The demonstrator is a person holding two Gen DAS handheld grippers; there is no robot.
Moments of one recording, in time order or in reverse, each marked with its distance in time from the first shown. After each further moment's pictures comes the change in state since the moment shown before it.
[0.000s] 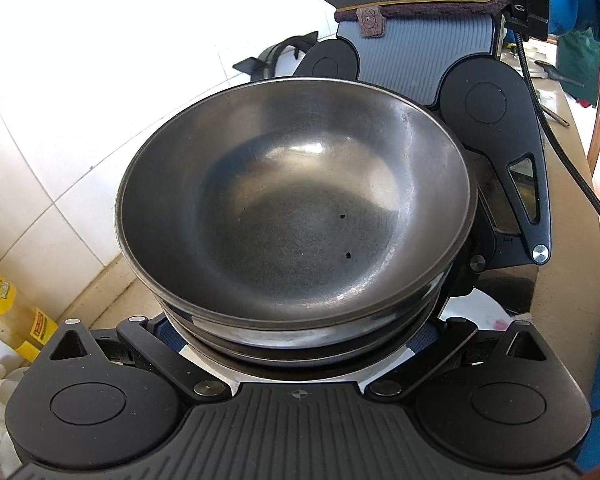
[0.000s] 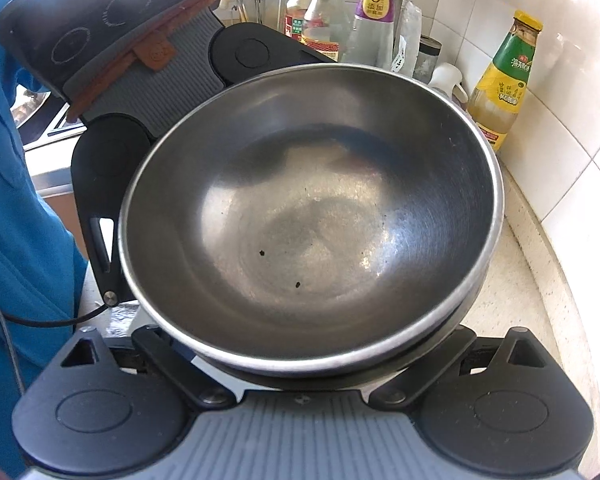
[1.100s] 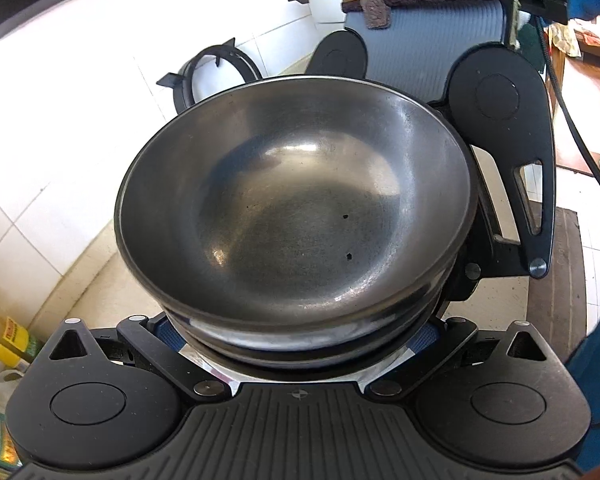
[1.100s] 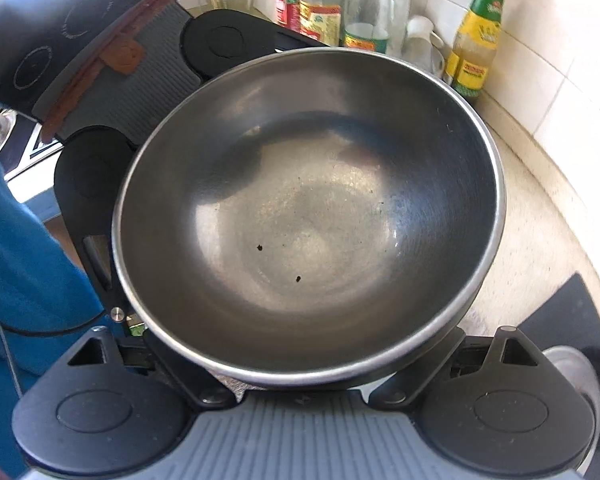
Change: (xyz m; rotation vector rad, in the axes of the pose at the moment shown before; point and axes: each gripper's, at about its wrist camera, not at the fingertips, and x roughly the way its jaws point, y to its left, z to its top) left arm -0.012 -0.027 -0.018 0.112 -0.005 -0.080; right arm 0.020 0.064 0.002 0.244 0.074 -0.096
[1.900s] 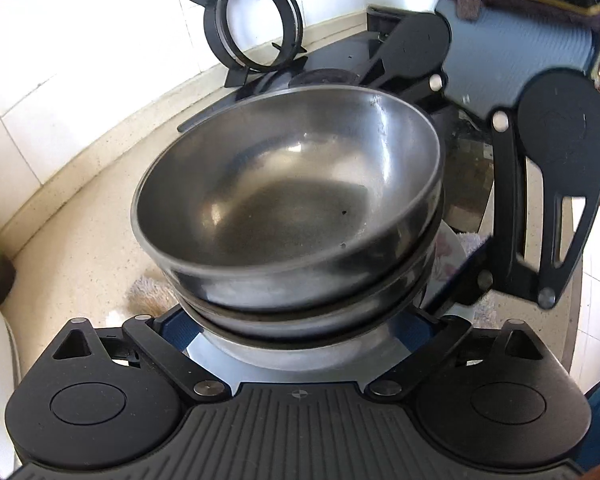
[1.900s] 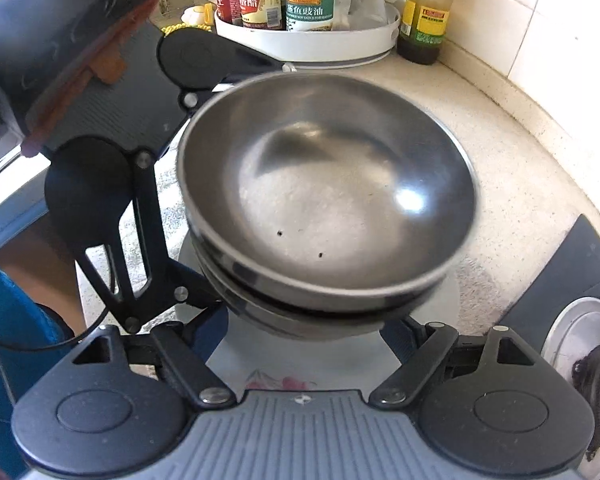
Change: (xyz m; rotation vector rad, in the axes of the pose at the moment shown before) left arm 0.057 0.004 -0.021 -0.163 0.095 -0.018; right arm 0.075 -0.028 0.004 0.125 0.017 -0.071
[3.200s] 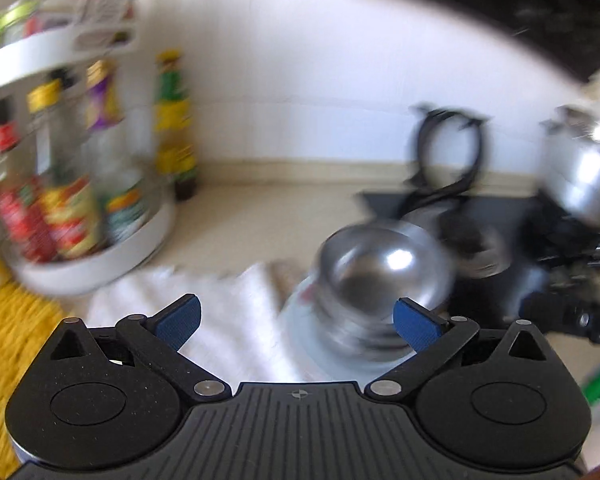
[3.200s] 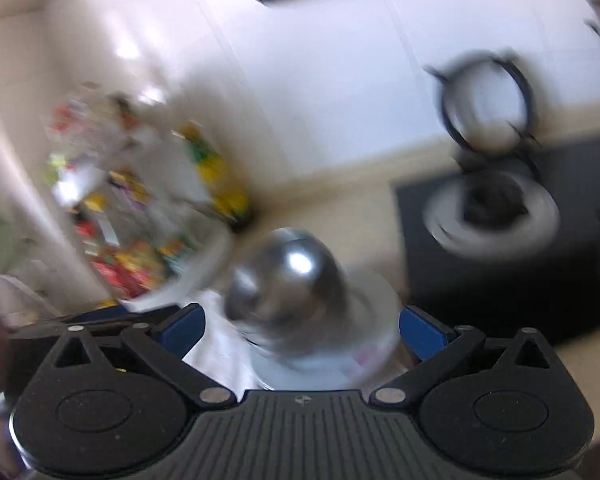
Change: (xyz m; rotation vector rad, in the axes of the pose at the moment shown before) left arm -0.140 -0.035 -0.009 -0.711 -0.140 0.440; right arm -0.112 0.084 -0.083 0.957 -0.585 -0.316
